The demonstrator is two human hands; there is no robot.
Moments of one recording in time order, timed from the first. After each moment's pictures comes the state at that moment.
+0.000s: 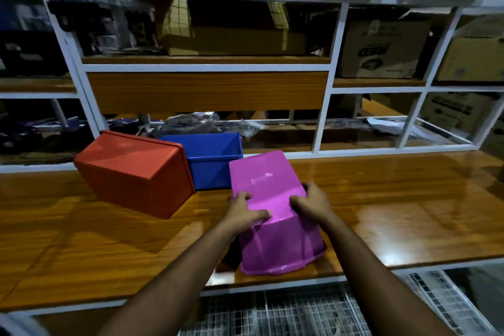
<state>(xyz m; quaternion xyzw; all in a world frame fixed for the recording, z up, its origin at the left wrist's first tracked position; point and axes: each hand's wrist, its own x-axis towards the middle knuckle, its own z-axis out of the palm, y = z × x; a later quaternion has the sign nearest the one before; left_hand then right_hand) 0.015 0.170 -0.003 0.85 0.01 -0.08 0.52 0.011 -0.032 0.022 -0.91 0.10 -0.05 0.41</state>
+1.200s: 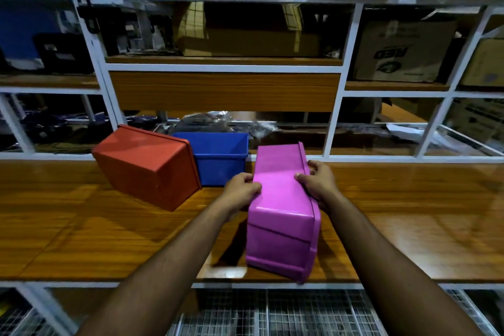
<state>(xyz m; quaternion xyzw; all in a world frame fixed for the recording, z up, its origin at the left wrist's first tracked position) 0.011 0.152 0.050 0.80 0.05 -0.04 0.59 0.044 -0.048 0.054 -0.77 0.10 -0.06 0.63</state>
